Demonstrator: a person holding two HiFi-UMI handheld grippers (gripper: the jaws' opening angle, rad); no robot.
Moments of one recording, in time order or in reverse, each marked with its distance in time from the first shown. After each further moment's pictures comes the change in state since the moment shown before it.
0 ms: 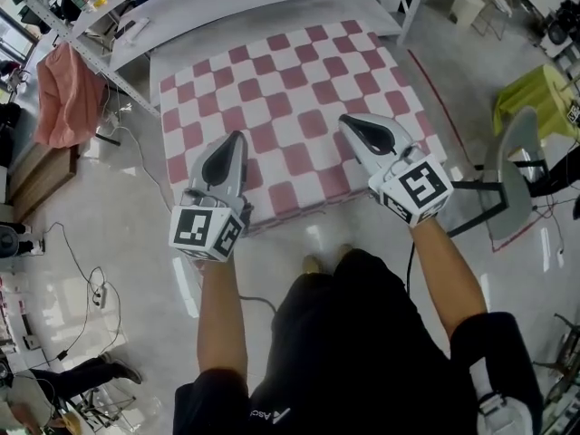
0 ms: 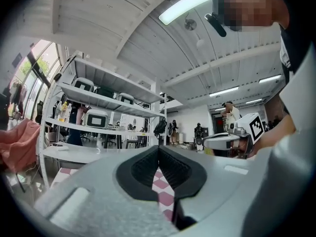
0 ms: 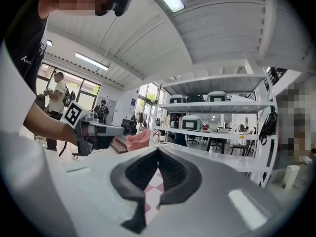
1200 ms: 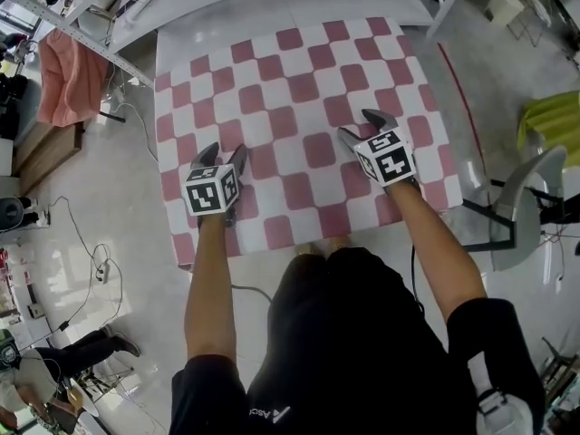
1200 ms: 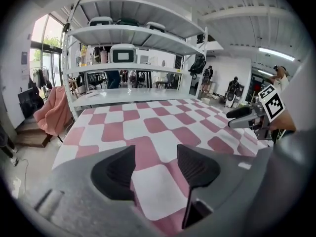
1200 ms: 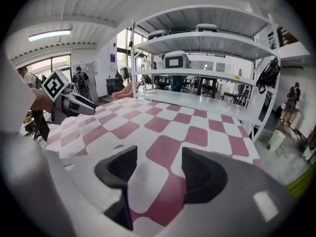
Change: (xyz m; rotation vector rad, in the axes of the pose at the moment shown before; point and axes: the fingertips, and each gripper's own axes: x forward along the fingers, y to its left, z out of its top) left arm 0.103 0.143 -0.226 -0.135 0.759 0.317; right arm 0.125 -0.155 -0.244 0.175 0.643 -0.054
